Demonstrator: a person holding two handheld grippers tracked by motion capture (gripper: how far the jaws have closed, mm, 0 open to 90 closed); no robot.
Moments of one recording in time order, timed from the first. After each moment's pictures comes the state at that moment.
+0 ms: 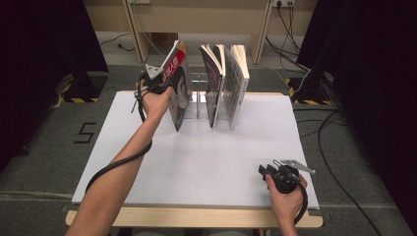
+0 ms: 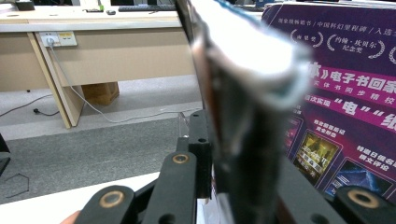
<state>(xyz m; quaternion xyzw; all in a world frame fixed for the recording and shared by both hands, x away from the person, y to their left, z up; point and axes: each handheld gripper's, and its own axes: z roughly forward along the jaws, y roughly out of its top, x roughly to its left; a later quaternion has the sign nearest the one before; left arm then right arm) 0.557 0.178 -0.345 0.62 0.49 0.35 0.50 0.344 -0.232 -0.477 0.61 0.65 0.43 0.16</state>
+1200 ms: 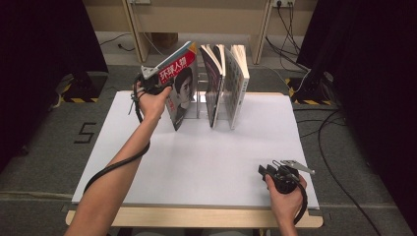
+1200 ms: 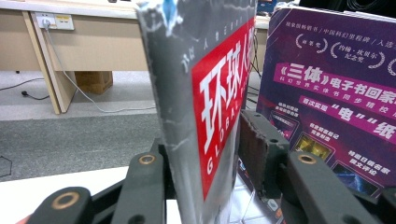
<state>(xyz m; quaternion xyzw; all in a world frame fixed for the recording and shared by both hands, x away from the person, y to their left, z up) 0.553 0.187 -0.347 0.60 0.52 0.32 0.51 0.343 -0.231 -0.477 0.61 0.65 0.43 0.17</state>
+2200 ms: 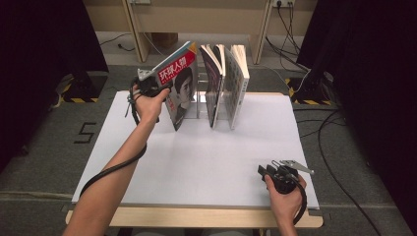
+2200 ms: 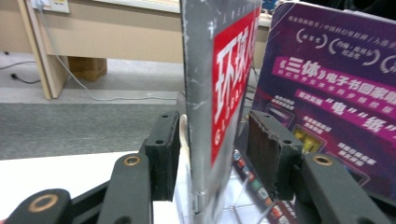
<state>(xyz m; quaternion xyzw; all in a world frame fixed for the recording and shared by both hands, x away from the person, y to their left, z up) 0.545 0.195 -0.349 0.59 0.54 0.28 0.53 0.343 -0.230 -0.477 0.61 0.65 0.43 0.16</state>
